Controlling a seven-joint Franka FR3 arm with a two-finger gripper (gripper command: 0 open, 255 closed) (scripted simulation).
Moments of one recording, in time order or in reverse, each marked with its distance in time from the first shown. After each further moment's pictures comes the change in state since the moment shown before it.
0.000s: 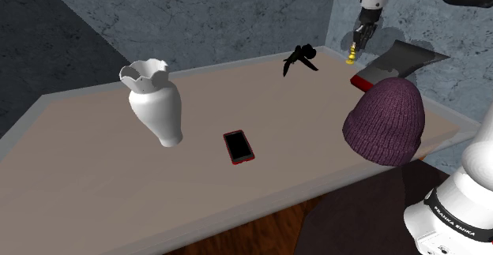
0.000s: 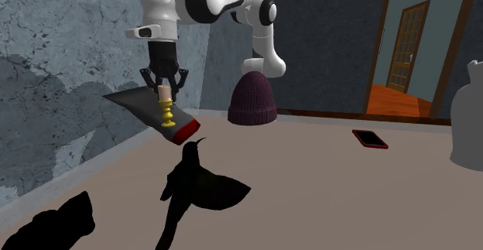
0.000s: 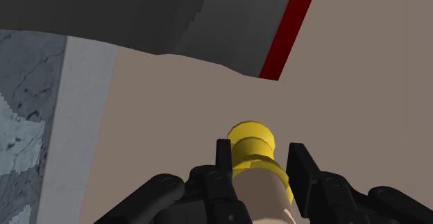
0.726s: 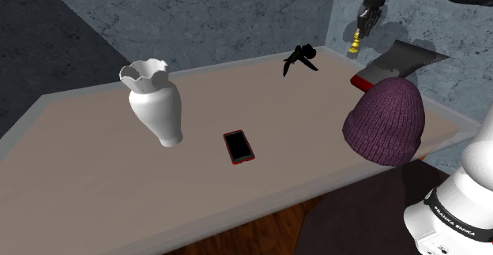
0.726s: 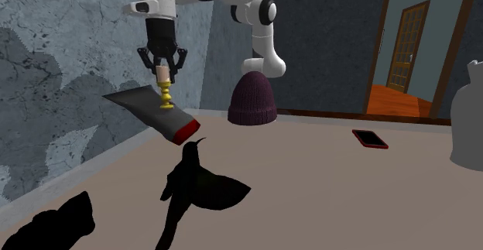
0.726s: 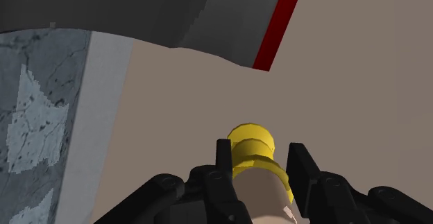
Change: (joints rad) arm -0.005 -0.016 -0.006 0.125 -0.010 -0.139 0.010
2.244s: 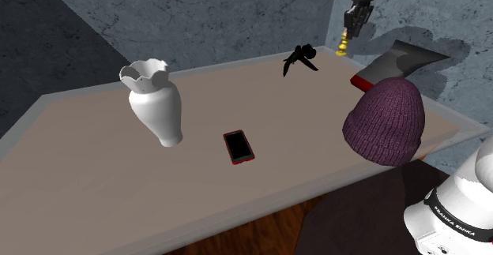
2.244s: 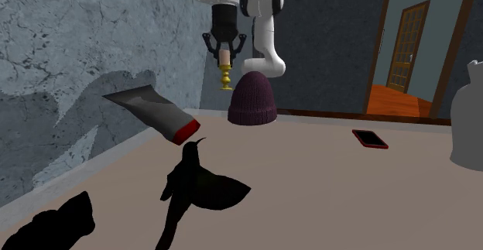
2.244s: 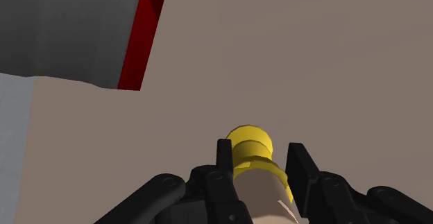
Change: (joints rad) arm 0.222 -0.456 0.102 -0.449 -0.183 0.024 0.332
